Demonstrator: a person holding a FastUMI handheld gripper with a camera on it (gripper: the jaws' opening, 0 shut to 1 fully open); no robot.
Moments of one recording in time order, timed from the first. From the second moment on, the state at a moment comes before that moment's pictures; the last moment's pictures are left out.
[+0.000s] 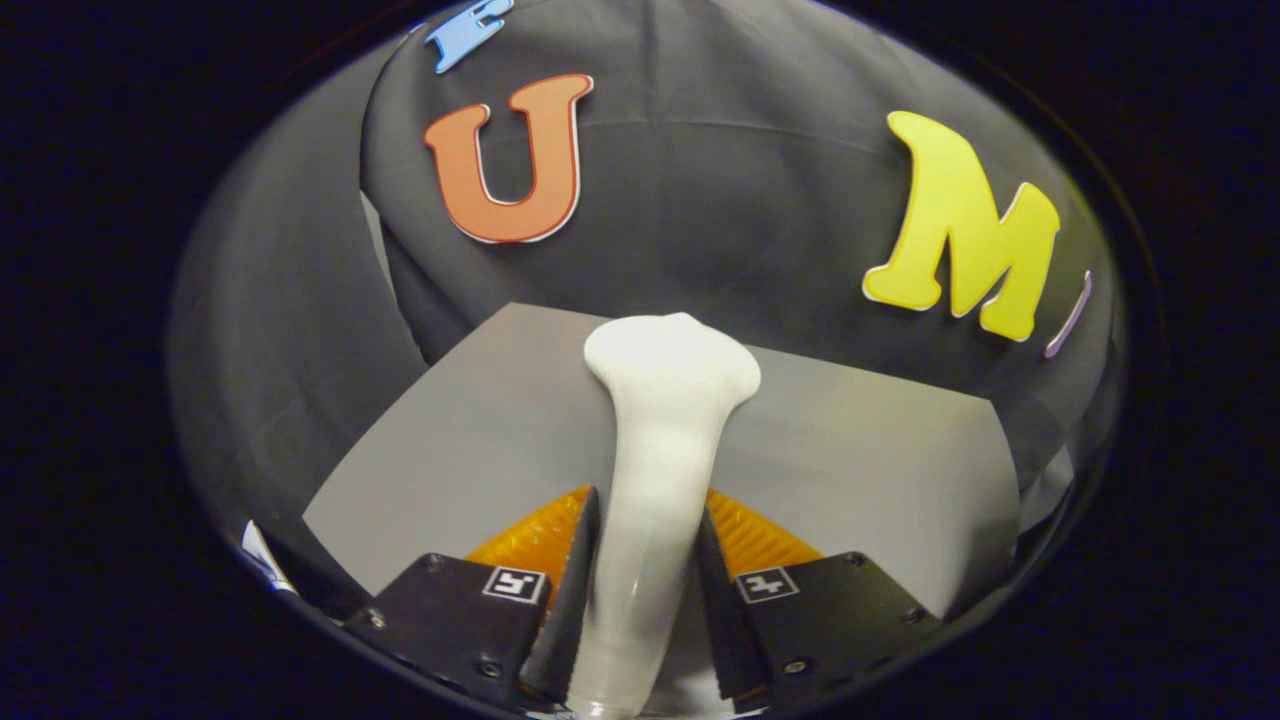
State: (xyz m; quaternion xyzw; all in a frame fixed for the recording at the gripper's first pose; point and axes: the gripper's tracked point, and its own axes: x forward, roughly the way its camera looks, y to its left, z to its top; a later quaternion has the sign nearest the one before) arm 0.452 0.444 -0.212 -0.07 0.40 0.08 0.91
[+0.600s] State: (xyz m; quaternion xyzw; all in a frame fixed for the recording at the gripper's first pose) arm 0.432 0.461 -0.163 0.00 0.36 0.16 0.92
